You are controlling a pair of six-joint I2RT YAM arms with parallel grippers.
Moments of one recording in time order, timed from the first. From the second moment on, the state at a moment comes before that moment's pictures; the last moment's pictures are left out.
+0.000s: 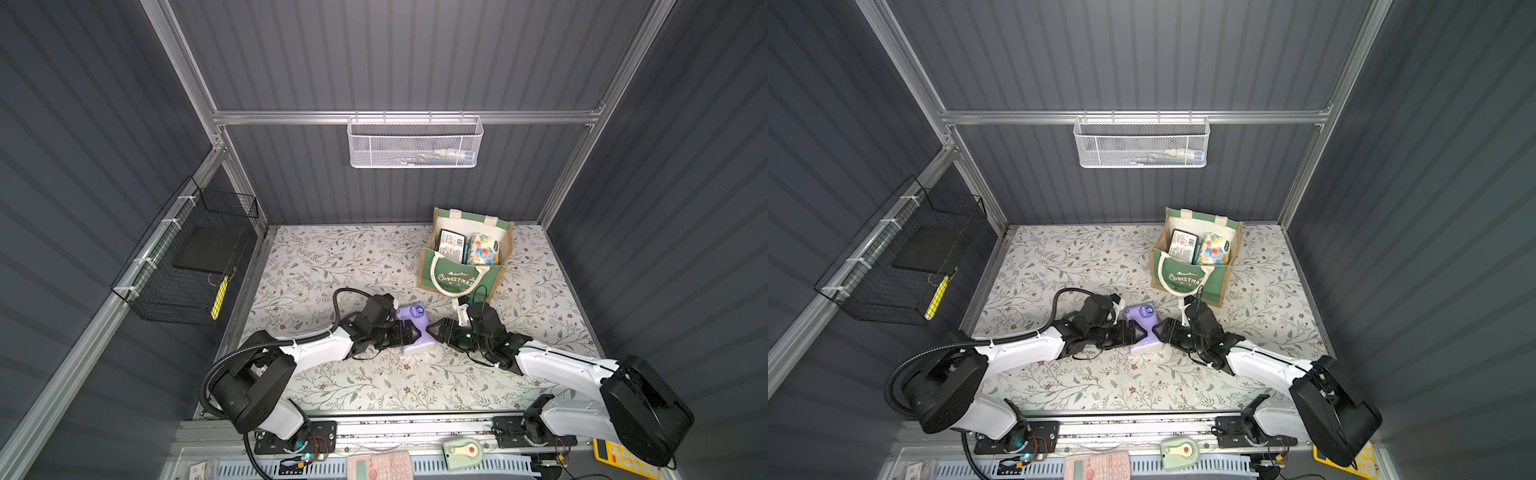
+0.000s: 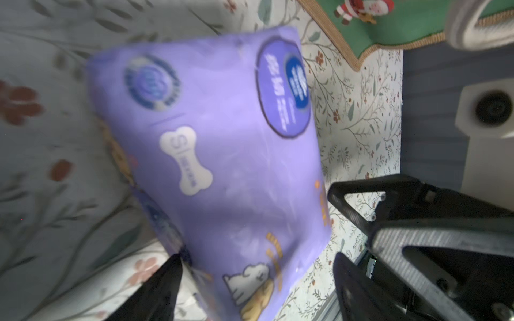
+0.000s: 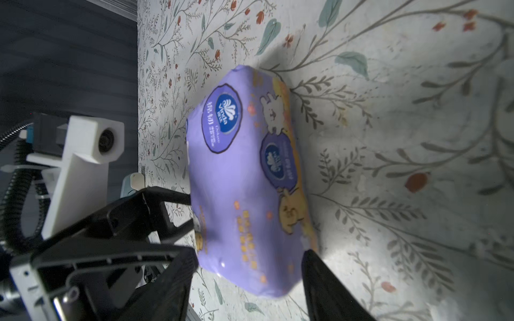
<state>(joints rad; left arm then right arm) -0.80 1.53 0.71 0.02 0.34 -0.85 0.63 1.26 0.44 0.16 -0.29 0.94</state>
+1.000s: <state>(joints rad) -0.72 1.50 0.63 0.08 0.32 -0.87 0.57 1.38 0.48 0.15 -0.25 0.85</state>
